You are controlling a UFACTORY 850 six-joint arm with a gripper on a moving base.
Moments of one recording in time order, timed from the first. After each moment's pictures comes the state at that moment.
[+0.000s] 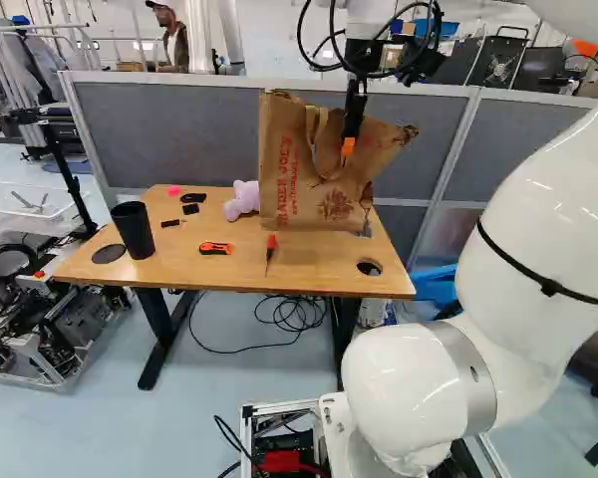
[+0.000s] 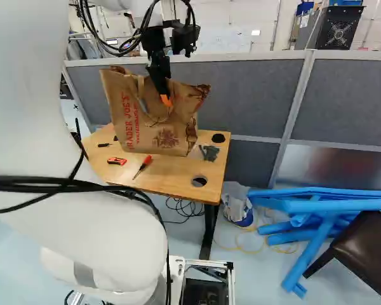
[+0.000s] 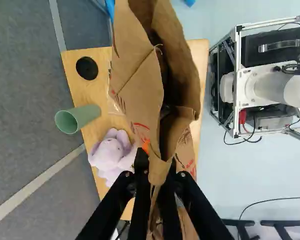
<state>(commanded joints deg) 0.4 3.3 -76.1 -2.7 -71.5 105.4</state>
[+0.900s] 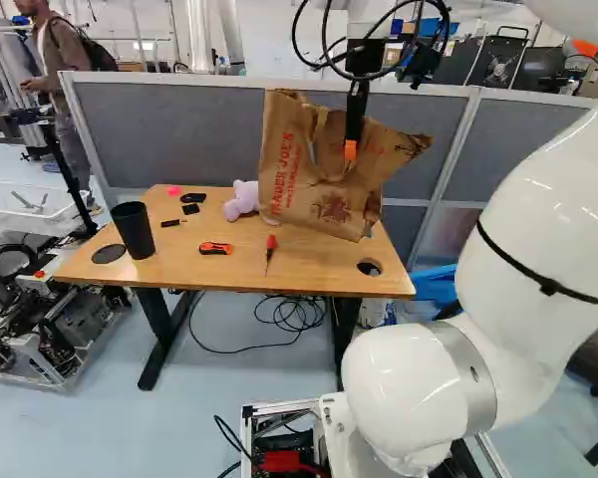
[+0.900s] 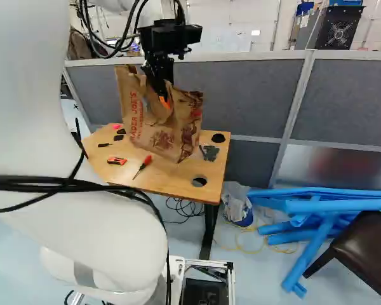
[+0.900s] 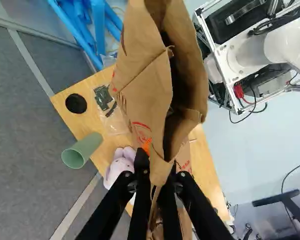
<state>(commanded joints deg) 0.4 2.7 -75.8 -3.6 -76.0 123.4</state>
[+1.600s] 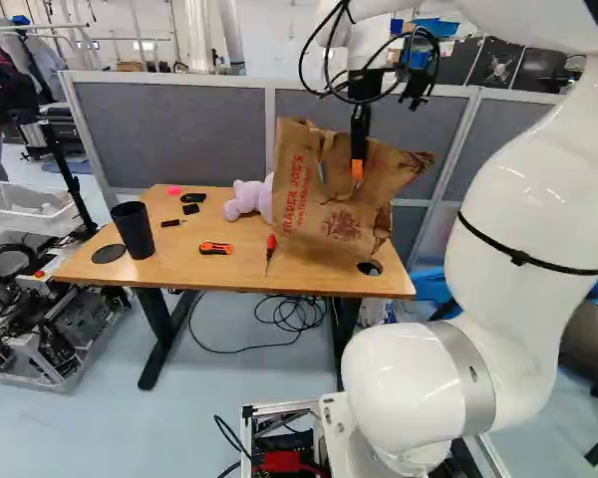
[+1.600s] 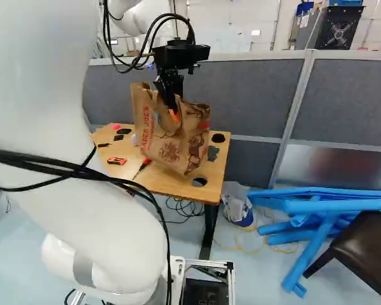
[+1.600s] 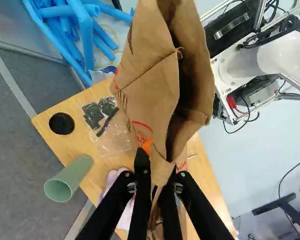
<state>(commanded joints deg) -2.9 -3.2 -74.7 -5.1 -75.7 123.4</state>
